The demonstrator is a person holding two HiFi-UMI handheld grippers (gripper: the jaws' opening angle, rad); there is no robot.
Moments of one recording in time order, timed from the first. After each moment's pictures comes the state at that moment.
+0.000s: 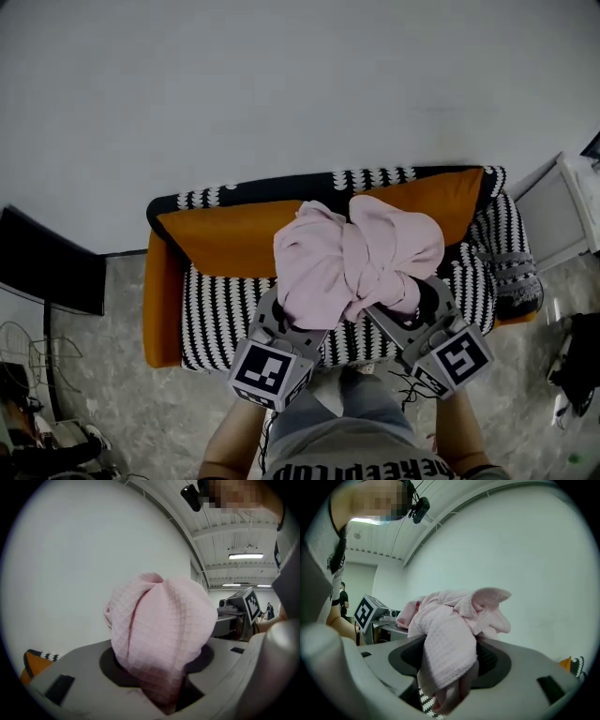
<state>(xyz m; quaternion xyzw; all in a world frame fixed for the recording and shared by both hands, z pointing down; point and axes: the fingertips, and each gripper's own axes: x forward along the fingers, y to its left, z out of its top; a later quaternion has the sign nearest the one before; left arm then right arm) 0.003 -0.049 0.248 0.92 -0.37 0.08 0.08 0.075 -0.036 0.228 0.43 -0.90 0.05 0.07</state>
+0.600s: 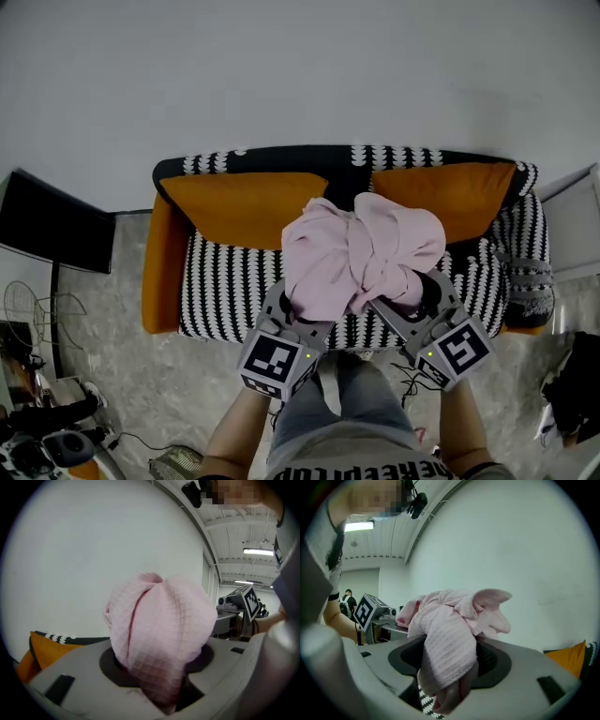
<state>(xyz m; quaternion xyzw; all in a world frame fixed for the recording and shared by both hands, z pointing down) 0.011 -0.068 0.318 0.89 -0.42 0.11 0.13 0.086 -0.067 0.299 0.37 -0.92 0.11 0.10</state>
